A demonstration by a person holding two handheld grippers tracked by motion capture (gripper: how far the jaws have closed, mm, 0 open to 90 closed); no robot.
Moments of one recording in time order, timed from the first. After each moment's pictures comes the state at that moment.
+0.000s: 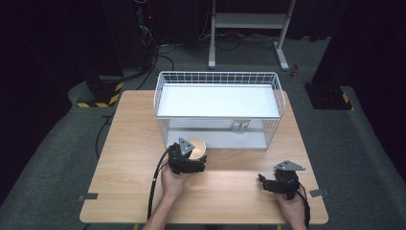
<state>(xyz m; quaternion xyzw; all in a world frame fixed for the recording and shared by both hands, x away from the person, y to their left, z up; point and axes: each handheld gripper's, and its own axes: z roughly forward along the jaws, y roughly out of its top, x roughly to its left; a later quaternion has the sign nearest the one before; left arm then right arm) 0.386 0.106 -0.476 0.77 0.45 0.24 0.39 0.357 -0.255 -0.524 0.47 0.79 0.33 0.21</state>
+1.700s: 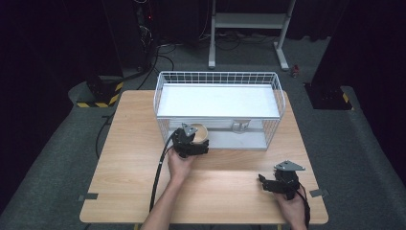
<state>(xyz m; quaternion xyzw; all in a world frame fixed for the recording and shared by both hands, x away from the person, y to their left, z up) 0.445 0.097 -0.482 0.74 0.49 0.24 0.39 0.357 -0.255 -0.524 0.47 0.79 0.33 0.21</state>
